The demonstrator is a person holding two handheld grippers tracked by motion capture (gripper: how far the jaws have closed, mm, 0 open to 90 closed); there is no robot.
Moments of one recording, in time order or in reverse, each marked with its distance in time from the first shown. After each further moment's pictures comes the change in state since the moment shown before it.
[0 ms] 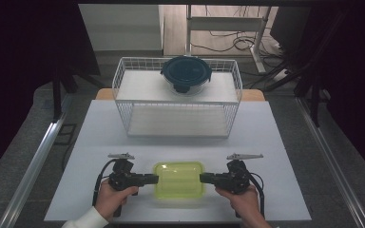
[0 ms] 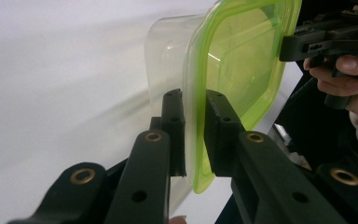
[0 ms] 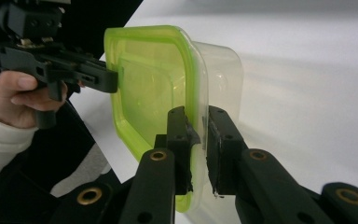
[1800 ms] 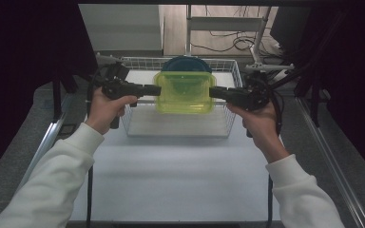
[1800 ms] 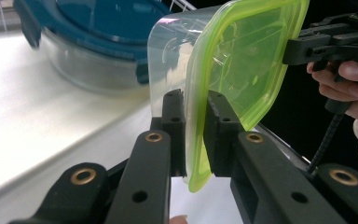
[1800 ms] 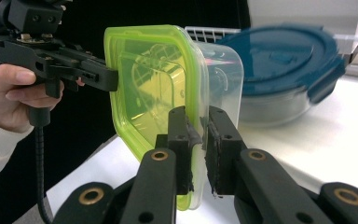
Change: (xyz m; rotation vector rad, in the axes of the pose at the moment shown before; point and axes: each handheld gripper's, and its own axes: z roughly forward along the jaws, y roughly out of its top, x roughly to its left) left arm -0.053 0.226 -0.085 -0.181 0.028 0.272; right arm 0.061 0.209 -0.079 -0.253 -0.095 -0.286
